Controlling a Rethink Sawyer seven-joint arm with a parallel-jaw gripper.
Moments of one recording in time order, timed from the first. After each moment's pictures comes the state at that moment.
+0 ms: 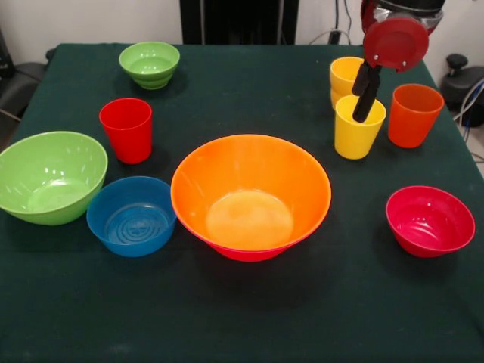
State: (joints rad) arm 0.22 -0.38 -0.54 1.17 0.46 0.84 3.21
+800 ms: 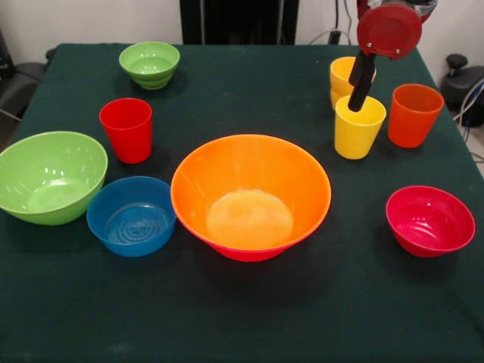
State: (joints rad) arm 0.22 -0.40 -0.54 1.21 0.46 0.84 3.21
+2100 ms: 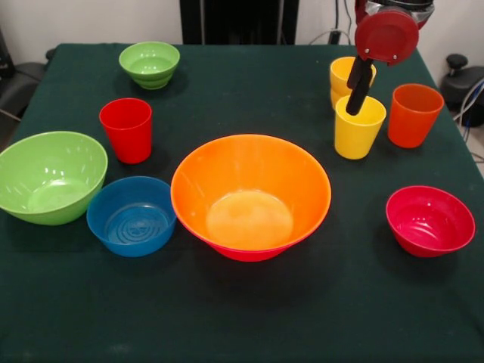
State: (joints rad) arm 0.22 -0.39 -0.54 1.20 0.46 0.84 3.21
